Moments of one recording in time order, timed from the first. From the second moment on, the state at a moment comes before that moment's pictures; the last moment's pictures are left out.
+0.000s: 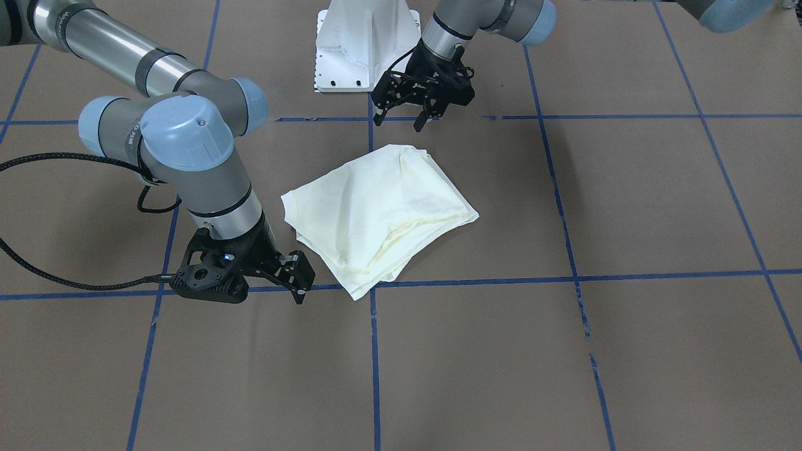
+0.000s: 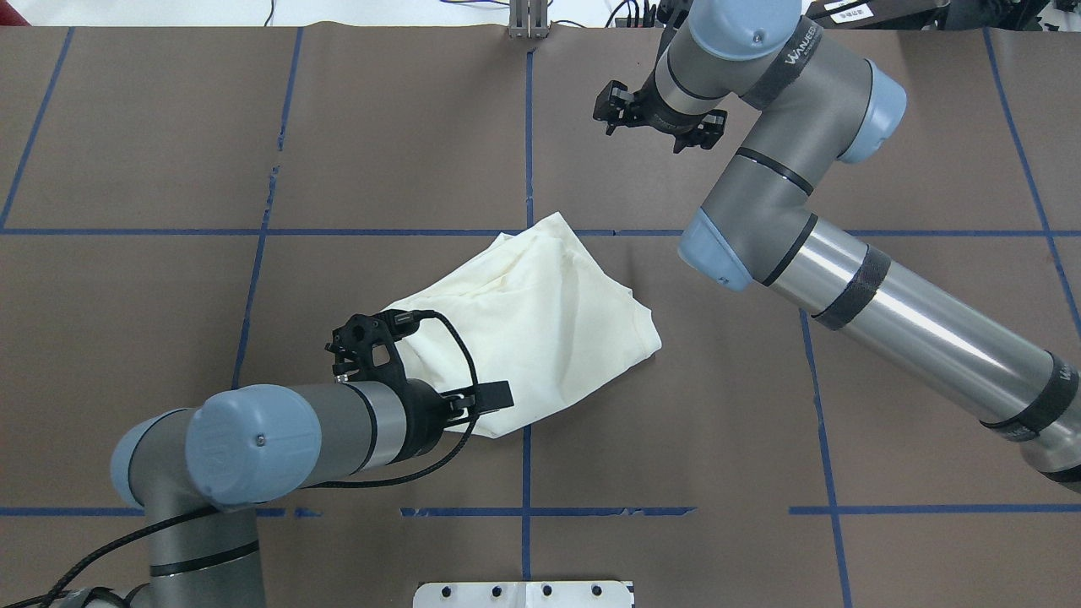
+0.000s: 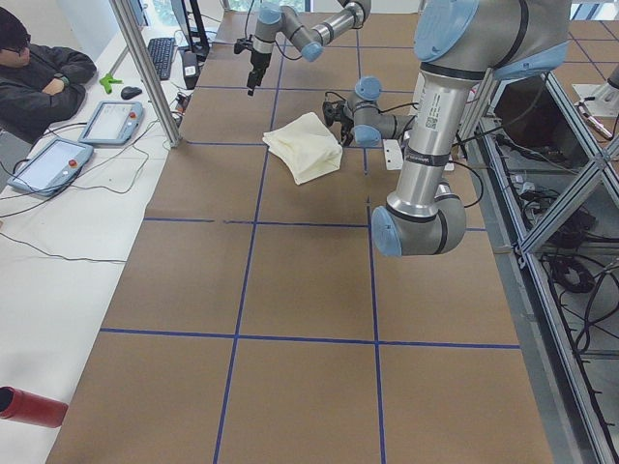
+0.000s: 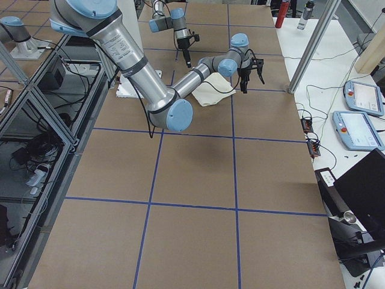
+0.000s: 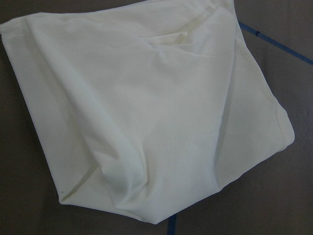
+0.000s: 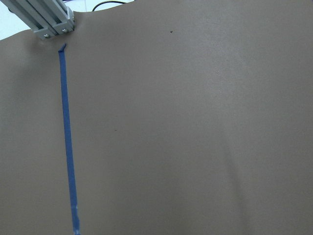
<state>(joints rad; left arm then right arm) -0.28 -2.04 -1.89 -2.04 -1.56 -1.69 0.82 -0.82 1.43 -1.32 1.90 1.26</state>
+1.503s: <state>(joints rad) -0.29 -2.08 -1.72 -2.03 -1.52 -1.71 0.82 -0.83 1.44 -1.32 1.90 1.26</state>
